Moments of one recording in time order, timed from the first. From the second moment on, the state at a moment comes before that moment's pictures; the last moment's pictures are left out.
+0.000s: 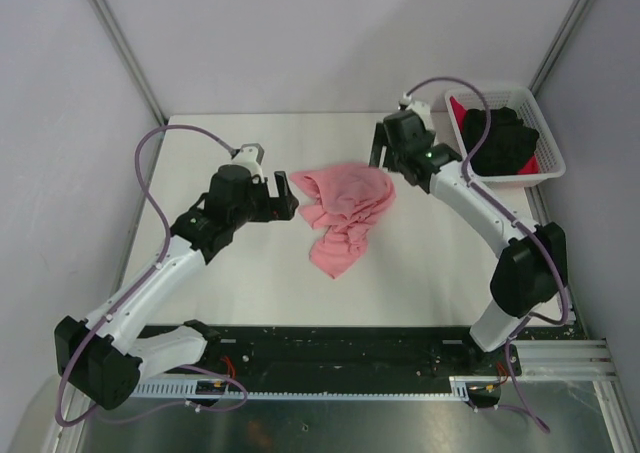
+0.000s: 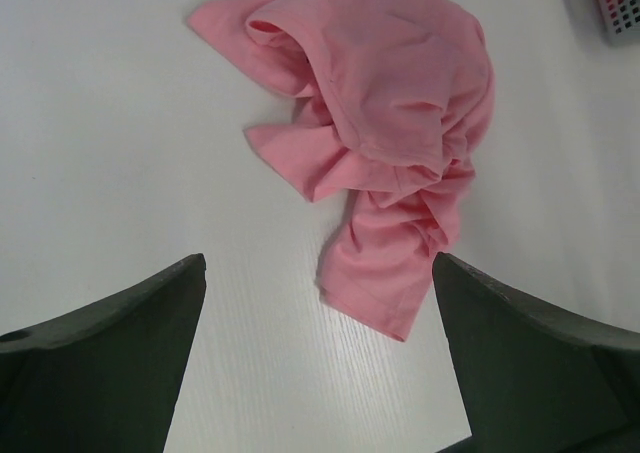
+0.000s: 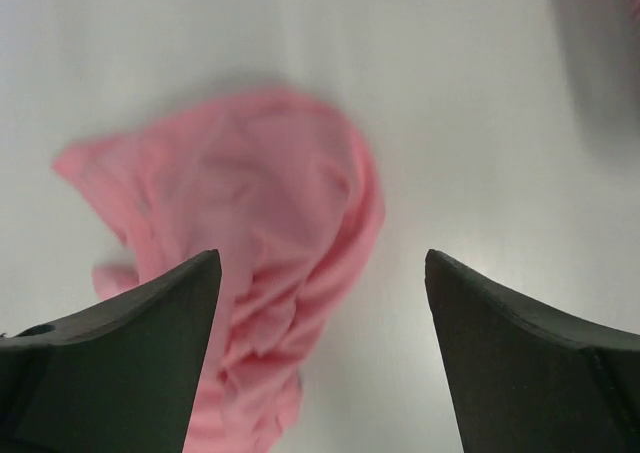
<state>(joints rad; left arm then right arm) -0.50 1.09 0.96 -0.41 -0.07 -0.40 0.50 1.67 1.55 -0.52 0.42 0.45</state>
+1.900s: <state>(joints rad) -0.55 1.16 0.66 -0.31 0.04 -0.64 0.78 1.98 1.54 -0.51 0.44 0.47</state>
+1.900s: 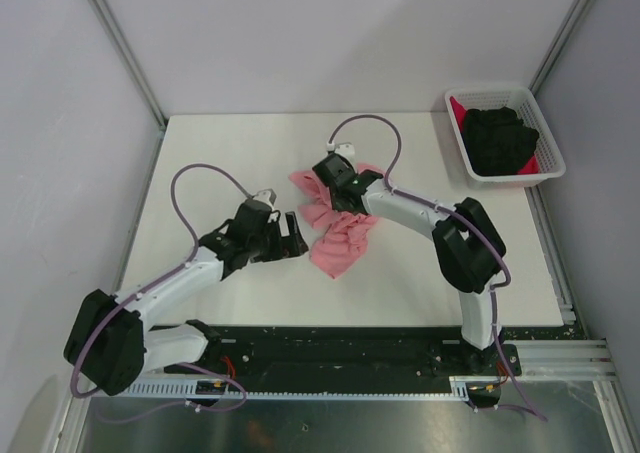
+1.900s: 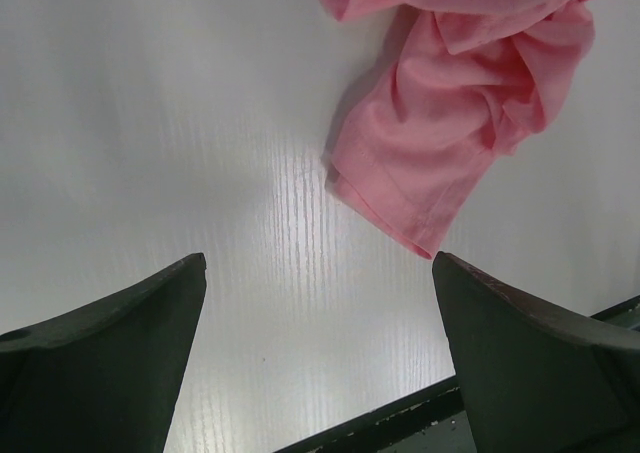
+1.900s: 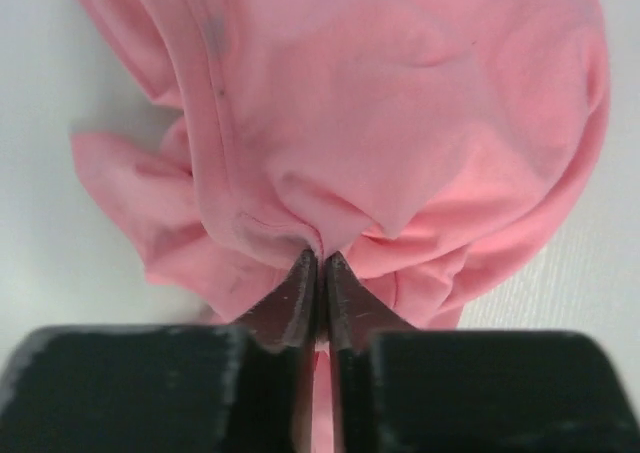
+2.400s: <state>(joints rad) -0.62 1.43 0.81 -0.28 0.07 -0.70 0.52 1.72 1.51 -0.62 0.40 0.46</state>
